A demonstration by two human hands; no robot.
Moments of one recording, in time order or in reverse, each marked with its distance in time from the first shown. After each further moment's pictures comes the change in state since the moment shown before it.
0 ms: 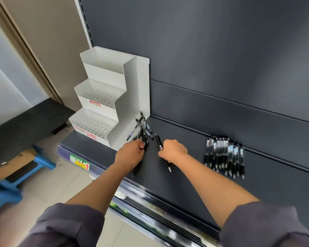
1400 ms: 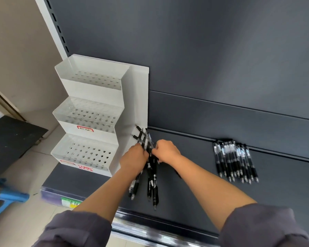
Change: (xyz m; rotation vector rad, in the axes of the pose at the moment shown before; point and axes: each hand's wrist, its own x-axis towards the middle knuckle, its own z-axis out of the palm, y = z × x) left_hand 0.098 -0.025 -0.009 -0.038 -0.093 0.034; right_hand 0.077 -0.055 -0.002 0.264 0.060 0.161
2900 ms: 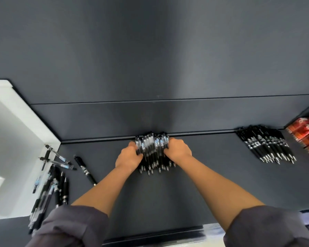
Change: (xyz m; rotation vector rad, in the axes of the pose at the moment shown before) left_hand -0.013 0.212 0.122 -0.055 -0.222 0.185; right_hand -0.067 0.269 -0.114 0.007 0.265 0.337
